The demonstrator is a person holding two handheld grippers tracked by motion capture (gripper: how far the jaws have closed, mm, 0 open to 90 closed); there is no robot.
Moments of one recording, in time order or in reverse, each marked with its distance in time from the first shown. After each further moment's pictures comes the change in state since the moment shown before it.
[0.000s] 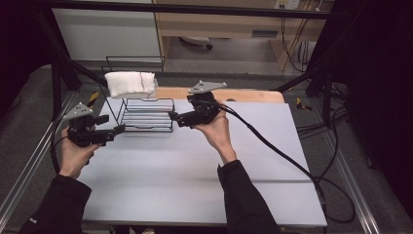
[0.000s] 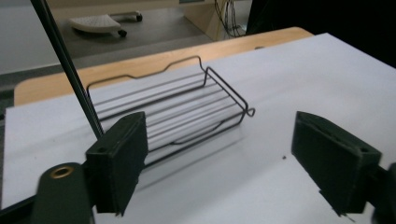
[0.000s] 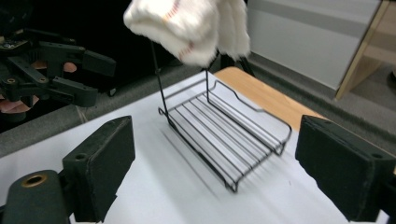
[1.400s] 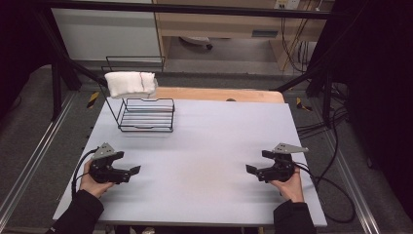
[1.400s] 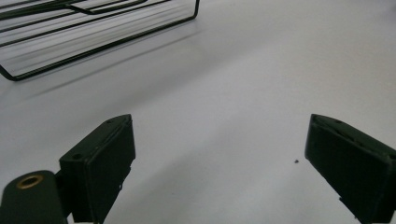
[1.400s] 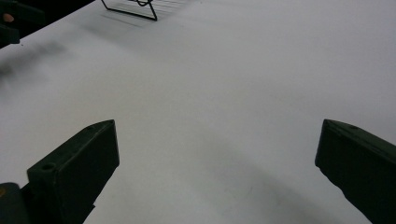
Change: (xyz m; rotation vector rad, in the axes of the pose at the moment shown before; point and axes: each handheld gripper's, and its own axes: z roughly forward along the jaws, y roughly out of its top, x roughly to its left) left arm -0.038 -0.098 0.026 0.160 -0.090 0.073; right arm -0.077 -0.225 -0.147 0.082 -0.086 0.231
